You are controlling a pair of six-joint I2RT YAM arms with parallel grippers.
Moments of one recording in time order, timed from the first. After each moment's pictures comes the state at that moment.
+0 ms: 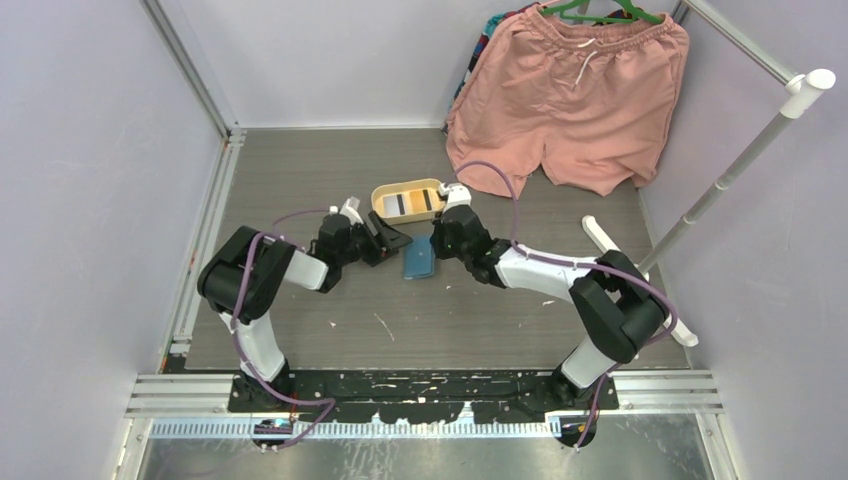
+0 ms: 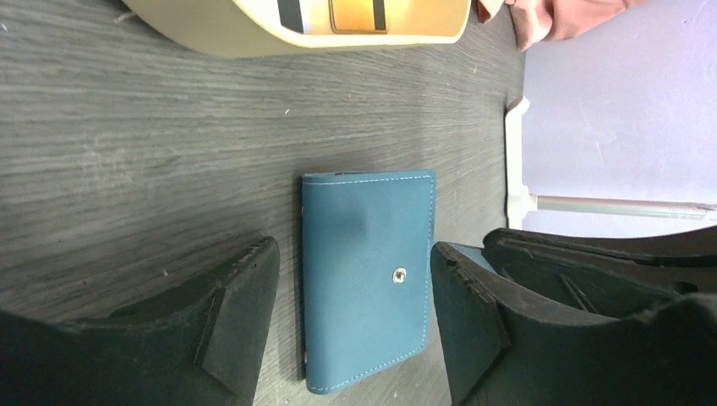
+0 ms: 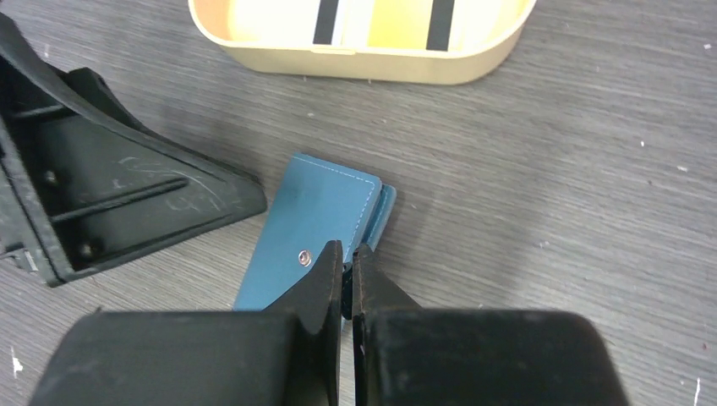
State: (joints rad) left arm -0.42 1.83 0.62 0.78 0.38 -1.01; right arm 0.72 1.59 0.86 0.18 0.19 0.40
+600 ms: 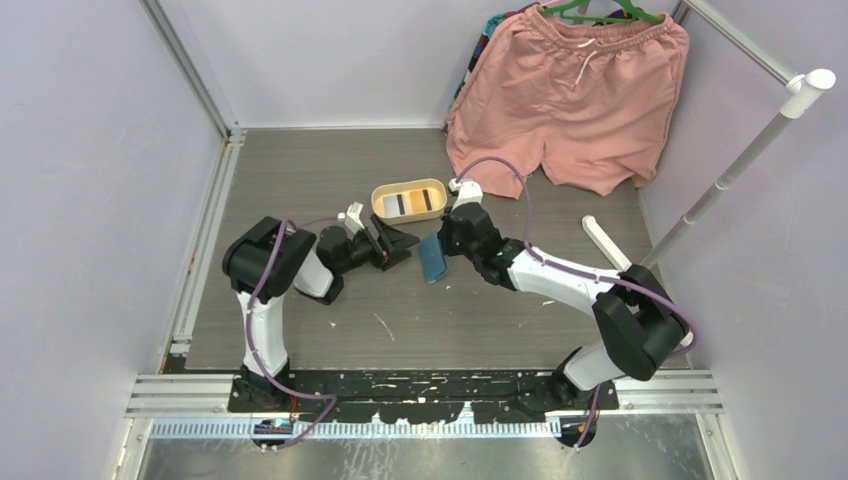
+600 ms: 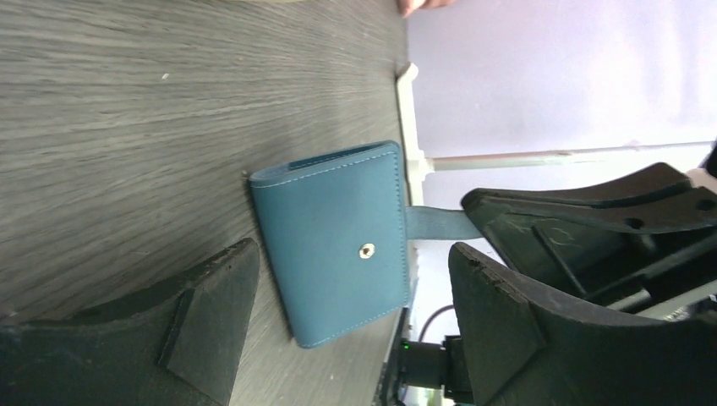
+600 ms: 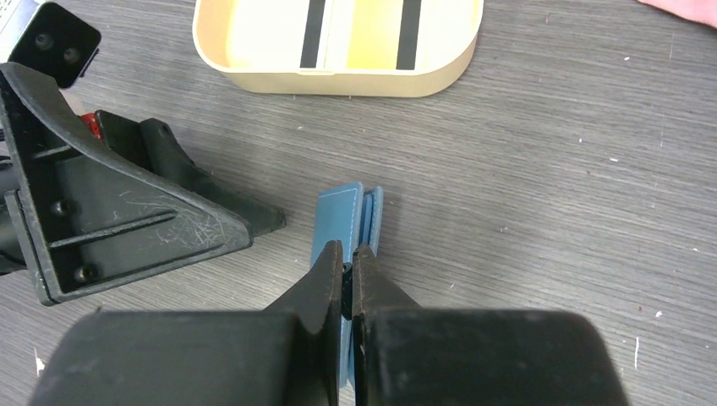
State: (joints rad) left arm -0.42 1.99 0.56 1.22 0.53 -1.22; right arm 0.72 1.48 0.83 0.11 0.23 0.41
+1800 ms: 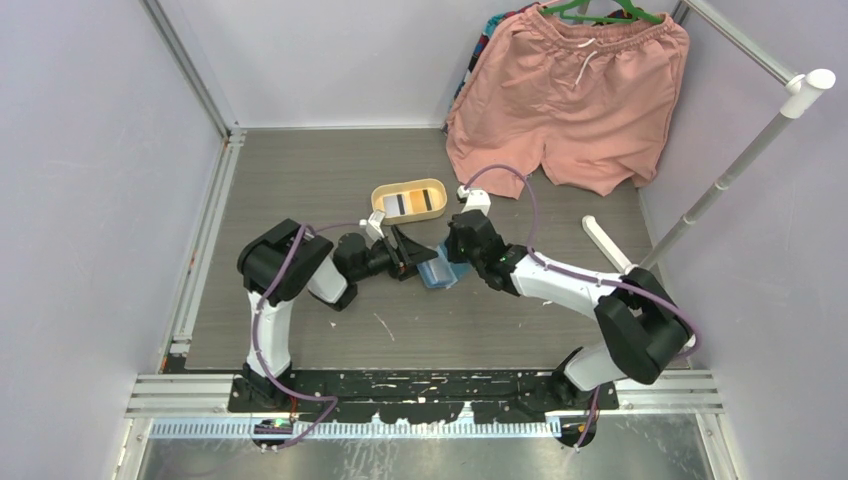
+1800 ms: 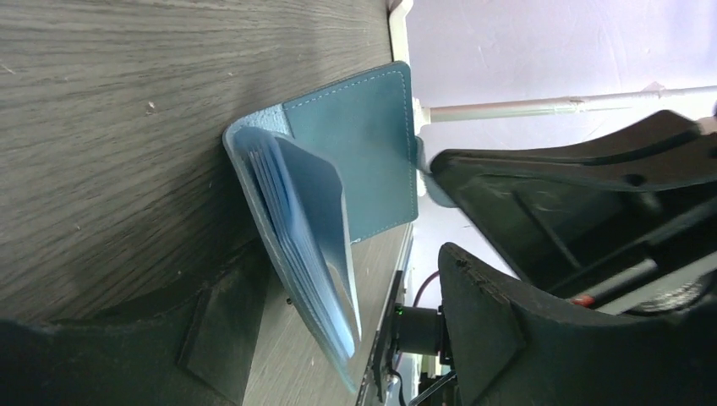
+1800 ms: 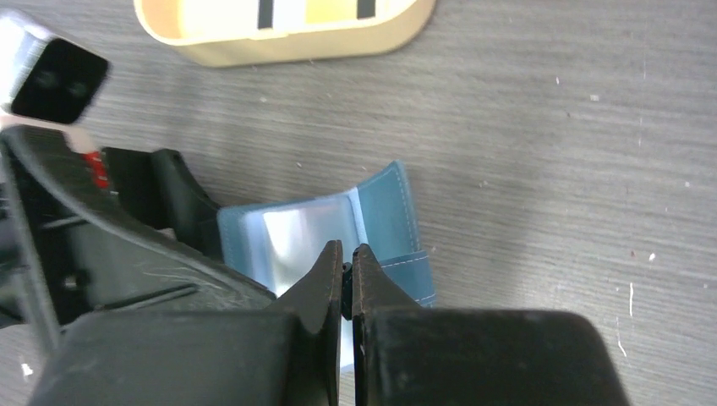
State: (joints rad) left arm -0.56 2.06 0.58 1.32 0.53 -1.28; right arm 0.72 1.44 0.78 0.07 0.27 0.48
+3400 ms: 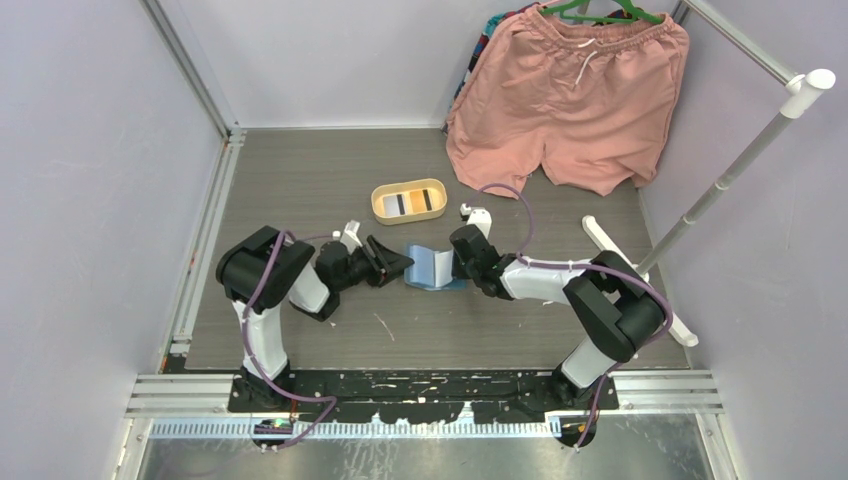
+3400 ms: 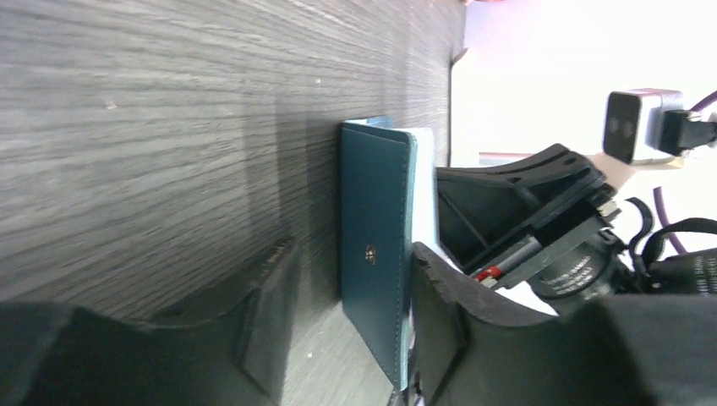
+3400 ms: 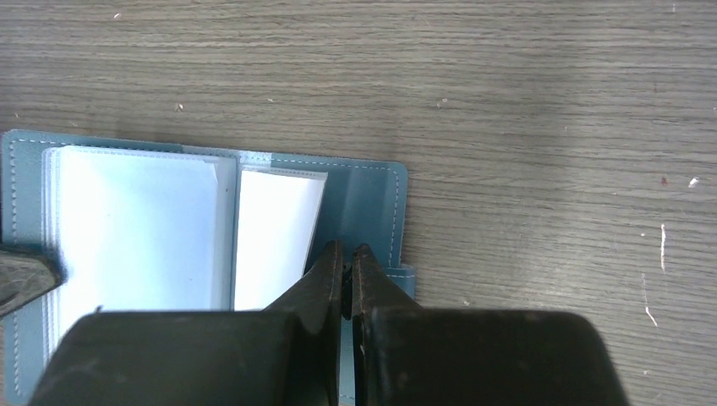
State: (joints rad) left arm -0.47 1.94 0.42 1.23 0.44 -1.22; right arm 0.70 1.59 0.69 0.12 0.31 0.57
